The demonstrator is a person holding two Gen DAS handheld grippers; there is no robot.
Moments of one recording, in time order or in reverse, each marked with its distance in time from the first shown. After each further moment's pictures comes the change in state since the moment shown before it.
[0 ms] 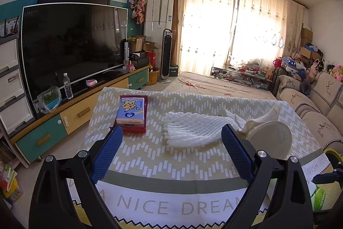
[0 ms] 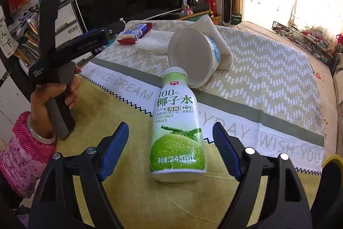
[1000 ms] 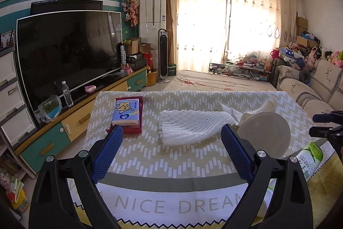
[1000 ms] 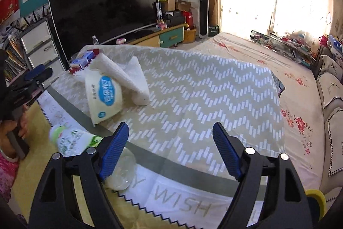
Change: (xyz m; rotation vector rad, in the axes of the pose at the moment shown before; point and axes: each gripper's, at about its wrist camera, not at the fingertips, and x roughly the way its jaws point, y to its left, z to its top) left arm 0.001 -0.012 0.001 0.077 0.002 0.004; right arm 0.011 -0.133 0.043 0.036 -0.081 -0.102
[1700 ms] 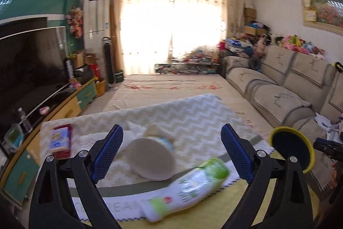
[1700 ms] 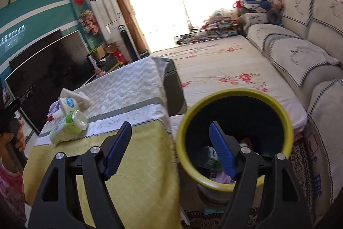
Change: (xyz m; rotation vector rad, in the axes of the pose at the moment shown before) left arm -0.063 -0.106 0.049 0.136 -0.005 -0.285; right arm -0.190 -0.066 -0.170 0.488 -0.260 -0.249
